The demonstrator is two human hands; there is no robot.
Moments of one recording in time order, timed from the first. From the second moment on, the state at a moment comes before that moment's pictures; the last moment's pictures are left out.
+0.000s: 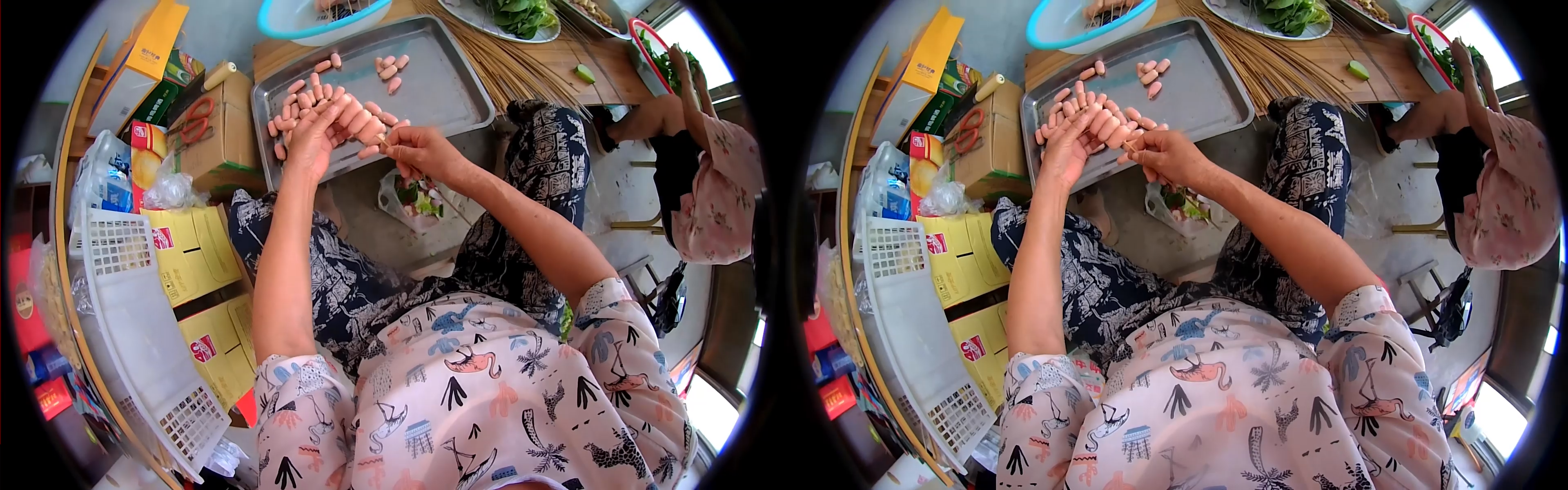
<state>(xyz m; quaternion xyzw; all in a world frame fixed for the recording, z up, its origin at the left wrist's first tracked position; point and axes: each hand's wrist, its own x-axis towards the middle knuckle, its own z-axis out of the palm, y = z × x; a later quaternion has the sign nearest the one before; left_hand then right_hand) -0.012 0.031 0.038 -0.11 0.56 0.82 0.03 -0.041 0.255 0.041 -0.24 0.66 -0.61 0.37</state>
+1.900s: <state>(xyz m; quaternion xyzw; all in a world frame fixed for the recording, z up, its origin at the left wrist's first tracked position) -0.150 0.021 0.144 -0.13 0.64 0.75 0.13 -0.059 0.322 0.122 -0.08 0.50 -0.80 0.33</state>
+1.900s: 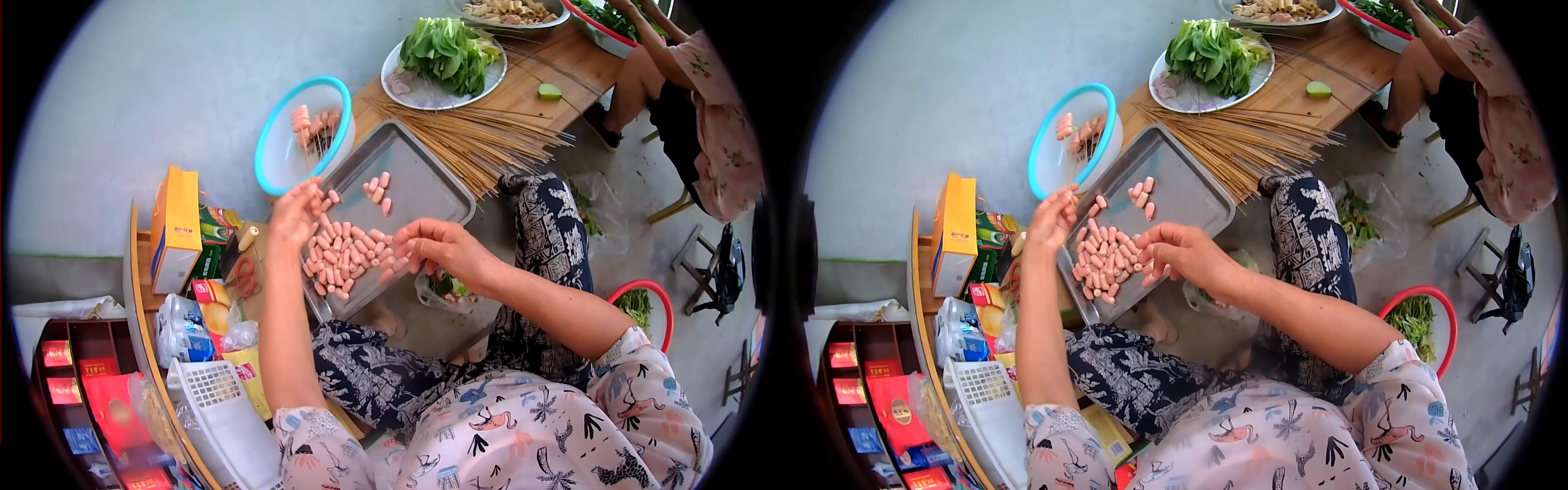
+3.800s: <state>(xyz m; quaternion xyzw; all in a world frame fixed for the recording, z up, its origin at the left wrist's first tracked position) 0.005 0.019 0.063 -0.04 0.95 0.30 -0.02 -0.218 0.408 -0.023 -0.04 0.99 -0.10 0.03</state>
